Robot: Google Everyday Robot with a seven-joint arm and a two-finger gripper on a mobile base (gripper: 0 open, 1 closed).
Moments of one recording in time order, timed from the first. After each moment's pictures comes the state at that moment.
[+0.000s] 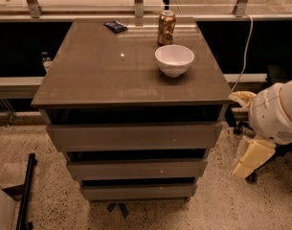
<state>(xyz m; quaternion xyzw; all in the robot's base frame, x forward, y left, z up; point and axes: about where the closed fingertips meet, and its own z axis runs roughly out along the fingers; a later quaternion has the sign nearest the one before) 0.415 -0.197 0.865 -0.61 0.76 0.03 0.24</state>
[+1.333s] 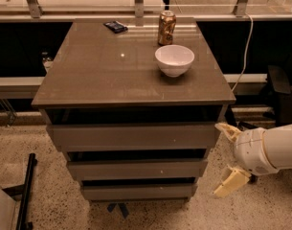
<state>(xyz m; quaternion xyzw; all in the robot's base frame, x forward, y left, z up) 0.422 -0.189 0.753 -0.58 0.74 0.12 0.32</state>
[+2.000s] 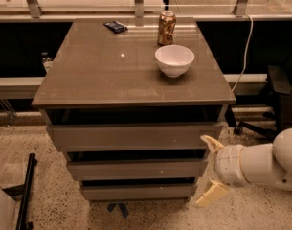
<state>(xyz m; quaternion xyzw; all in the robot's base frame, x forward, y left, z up) 0.420 -0.161 0.704 -0.58 0.73 0.12 0.34</state>
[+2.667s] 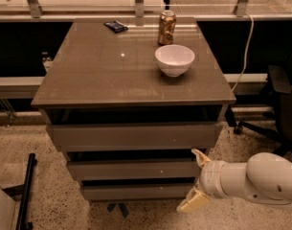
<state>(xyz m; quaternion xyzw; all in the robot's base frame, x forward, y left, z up) 0.432 -0.141 0.622 -0.54 0.75 0.13 0.36</state>
